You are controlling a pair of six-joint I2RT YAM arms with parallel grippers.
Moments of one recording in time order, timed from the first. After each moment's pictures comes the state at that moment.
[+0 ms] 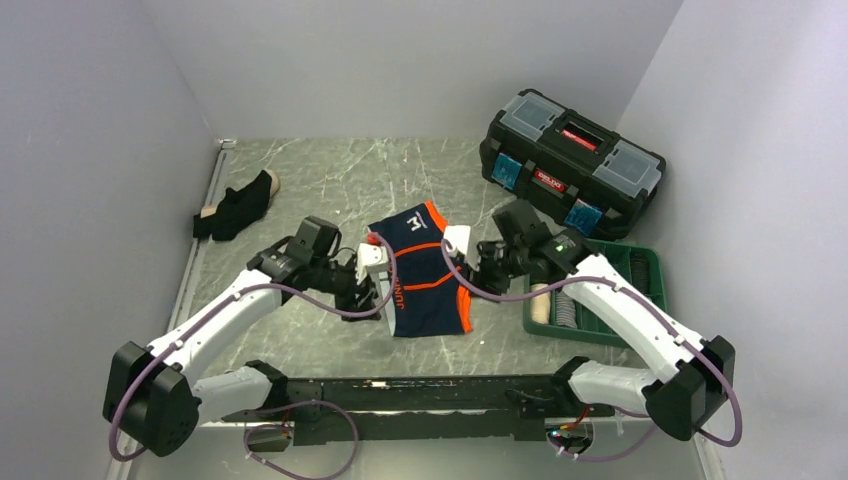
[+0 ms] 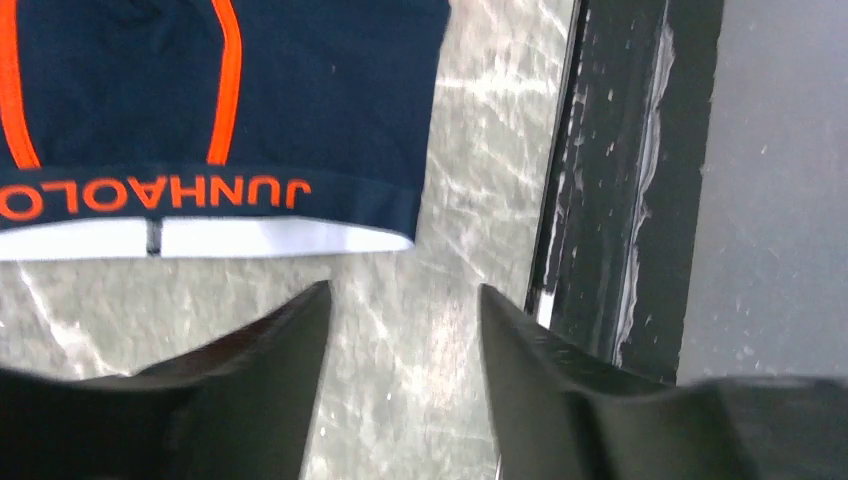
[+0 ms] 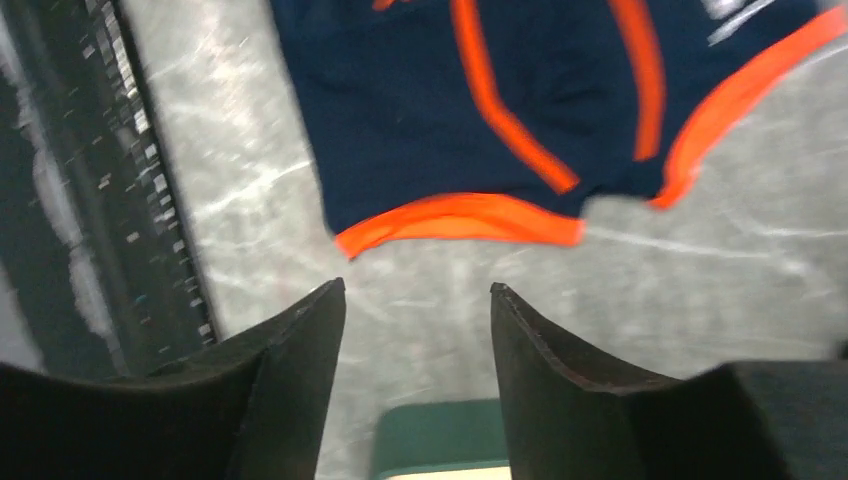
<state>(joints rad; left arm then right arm) -0.50 1.14 0.84 -0.59 0.79 0.48 0.62 1.16 1.12 -0.82 -0.39 -0.65</state>
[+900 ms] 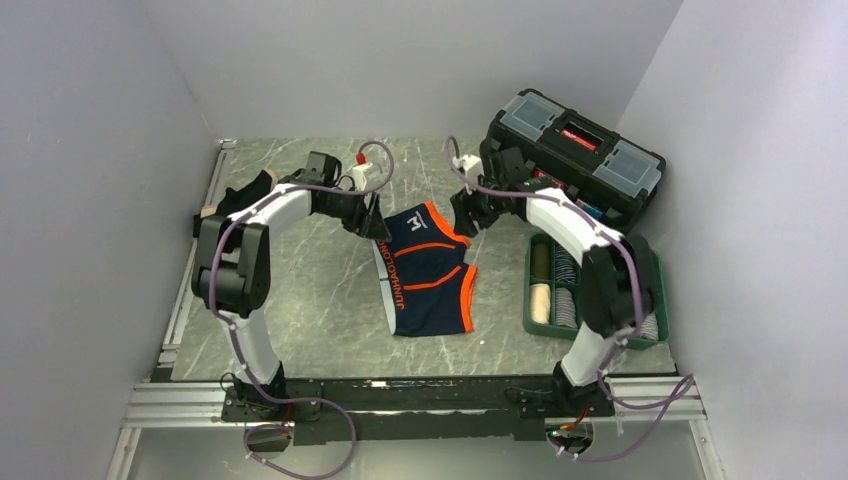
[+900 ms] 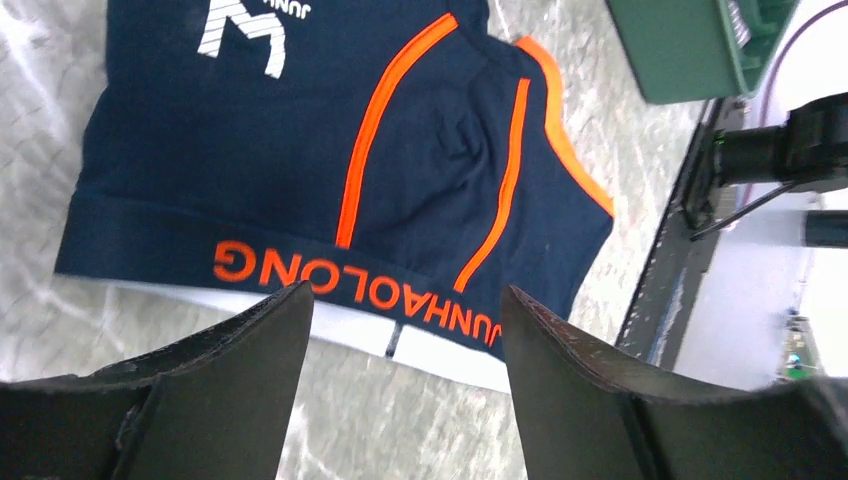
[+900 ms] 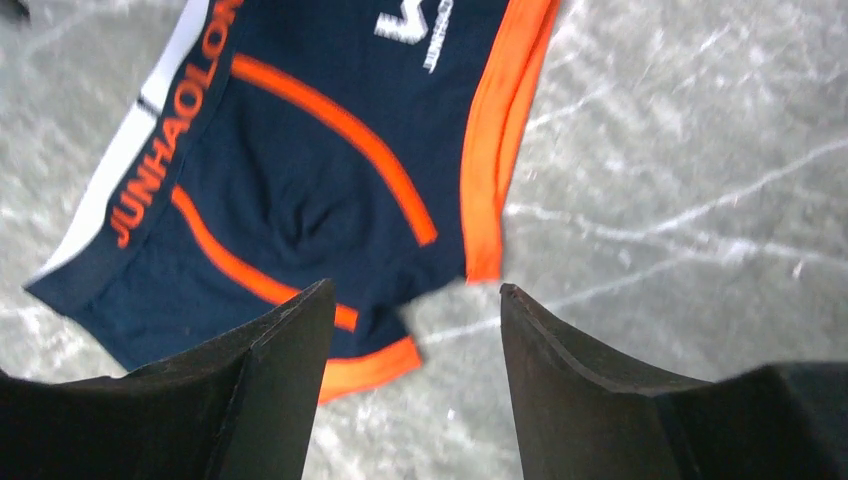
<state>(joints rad) -0.23 1.85 1.32 -0.50 0.89 0.18 0.36 1.68 1.26 -0.50 -0.42 -0.31</state>
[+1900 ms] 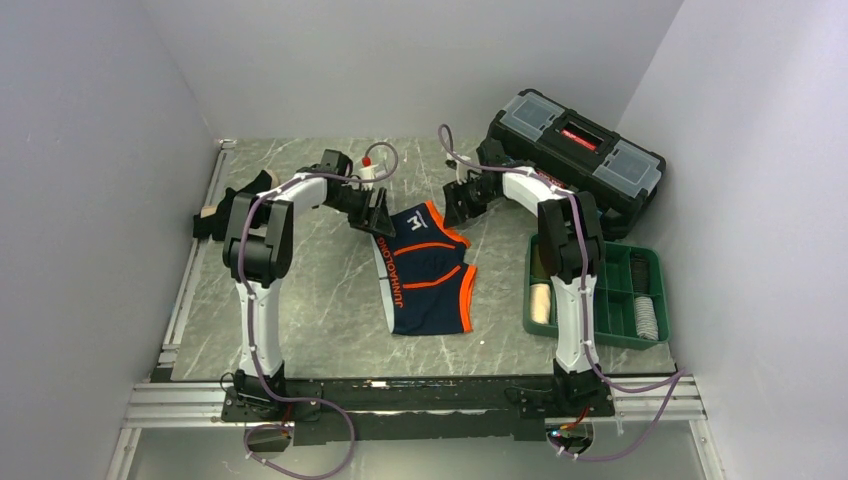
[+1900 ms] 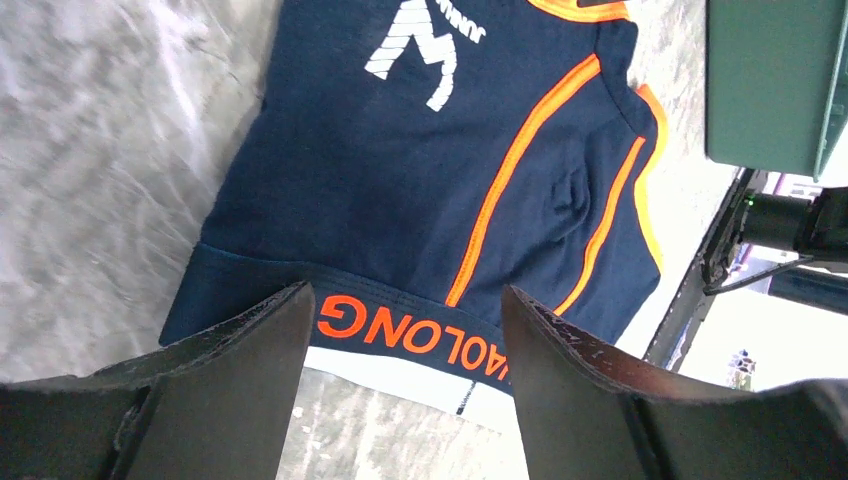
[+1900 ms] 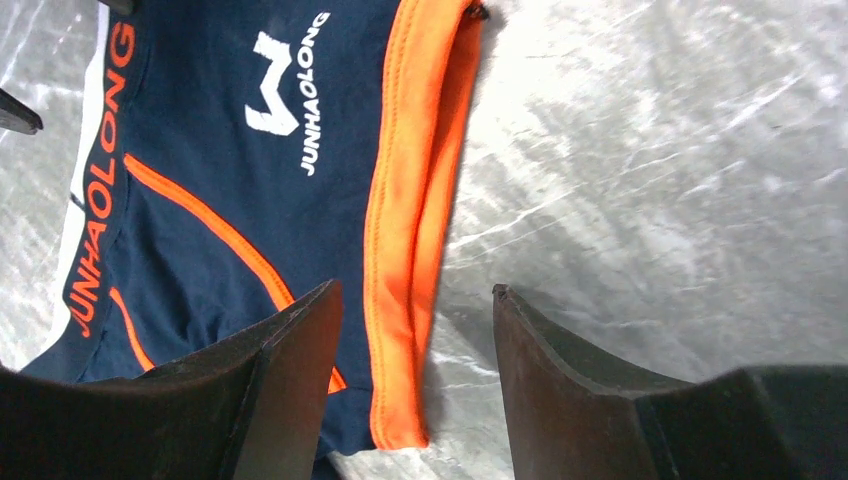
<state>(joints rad) -0.23 2.17 1.56 -0.56 0.84 0.06 0.28 2.23 1.69 -0.58 -0.62 -0.20</state>
